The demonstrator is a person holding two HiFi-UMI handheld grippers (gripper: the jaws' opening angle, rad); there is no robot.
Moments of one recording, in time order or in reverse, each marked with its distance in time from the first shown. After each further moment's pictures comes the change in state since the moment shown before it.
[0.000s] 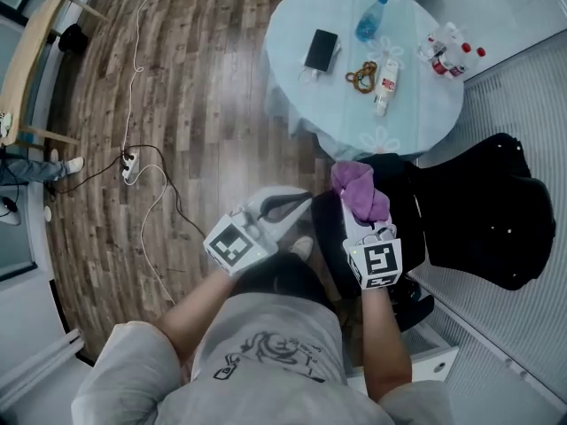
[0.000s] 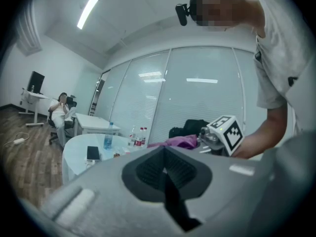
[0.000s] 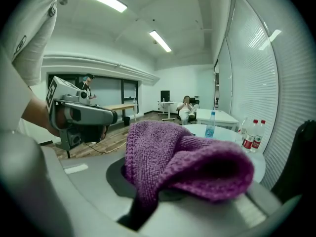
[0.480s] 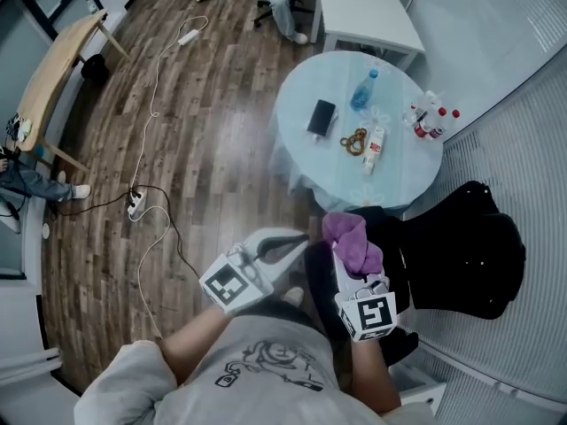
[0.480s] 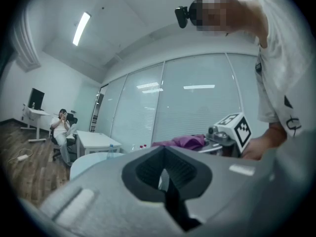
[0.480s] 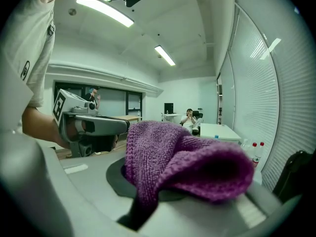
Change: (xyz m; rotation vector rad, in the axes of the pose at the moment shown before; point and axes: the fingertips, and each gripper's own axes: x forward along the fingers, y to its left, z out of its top) left arm -0.048 -0.054 0.122 0.057 -0.096 0.038; right arm -0.087 0.057 0.125 -0.038 -0.134 0.031
